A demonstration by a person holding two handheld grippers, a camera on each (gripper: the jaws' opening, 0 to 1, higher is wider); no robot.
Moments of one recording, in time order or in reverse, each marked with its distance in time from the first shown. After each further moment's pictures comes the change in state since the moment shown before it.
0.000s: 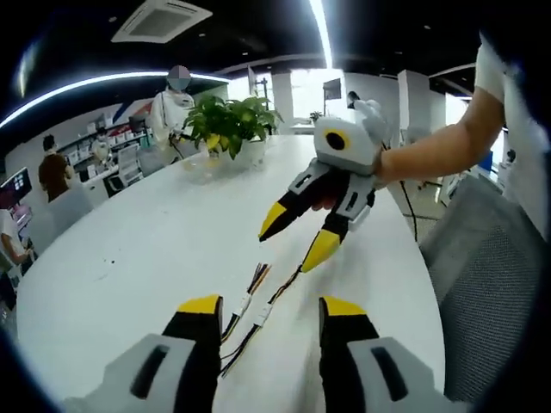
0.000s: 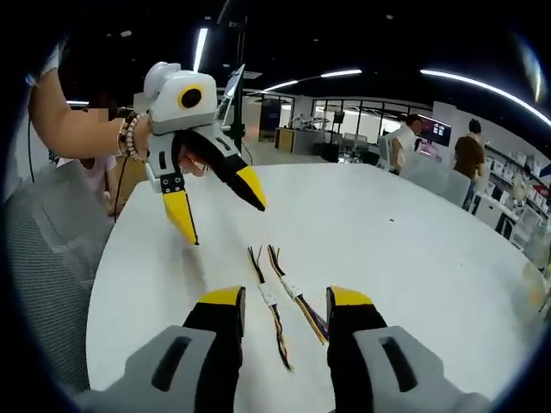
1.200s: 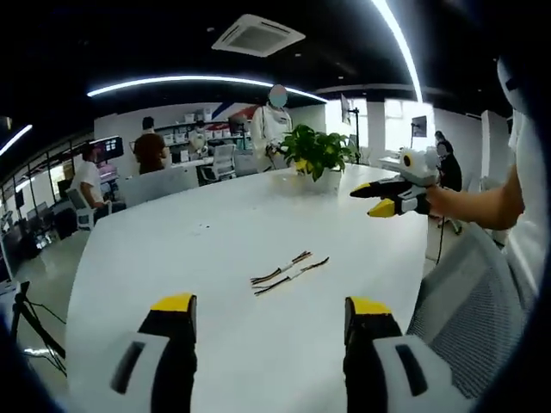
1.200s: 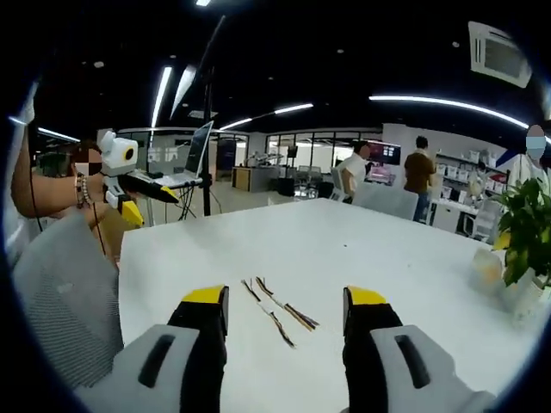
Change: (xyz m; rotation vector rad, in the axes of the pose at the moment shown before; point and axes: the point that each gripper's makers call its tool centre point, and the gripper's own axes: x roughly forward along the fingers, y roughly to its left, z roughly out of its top) left arm -0.171 -0.028 -0.025 -0.254 -0.107 0.441; right arm -0.106 0.017 0.028 0.116 -0.182 -0.221
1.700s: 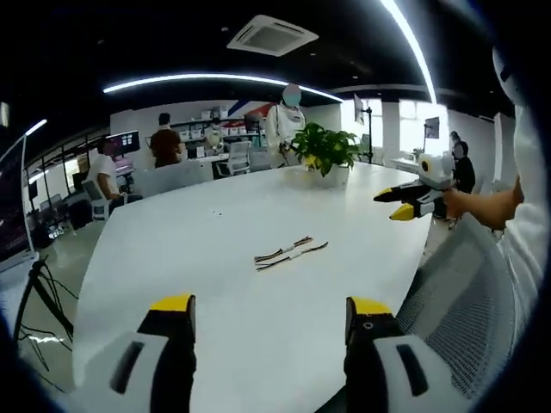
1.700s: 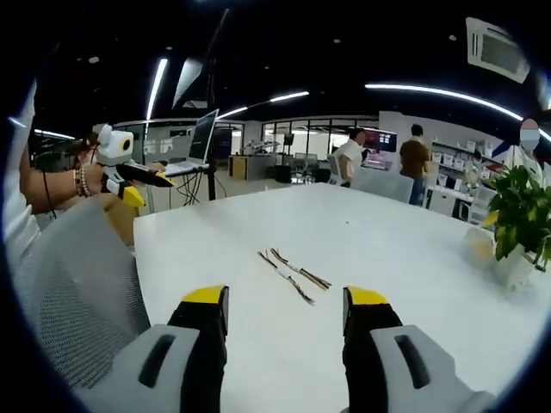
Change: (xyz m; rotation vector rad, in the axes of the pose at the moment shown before) left arm -0.040 -0.014 -0.036 -0.017 0.027 0.067; right arm -0.046 0.034 -0.038 0.039 0.067 -0.015
